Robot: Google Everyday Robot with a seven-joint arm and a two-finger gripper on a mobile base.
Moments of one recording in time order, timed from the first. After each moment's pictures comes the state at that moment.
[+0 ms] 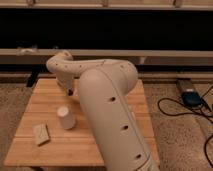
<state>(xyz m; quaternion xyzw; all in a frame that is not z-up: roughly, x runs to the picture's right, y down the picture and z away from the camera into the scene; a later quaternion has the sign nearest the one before) -0.209 0.024 0.883 -0.29 0.08 0.34 0.89</state>
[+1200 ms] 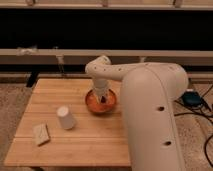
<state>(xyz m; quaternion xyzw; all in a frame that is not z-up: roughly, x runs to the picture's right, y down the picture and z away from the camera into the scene) -0.016 0.069 0.880 -0.30 0.19 0.47 0.81</state>
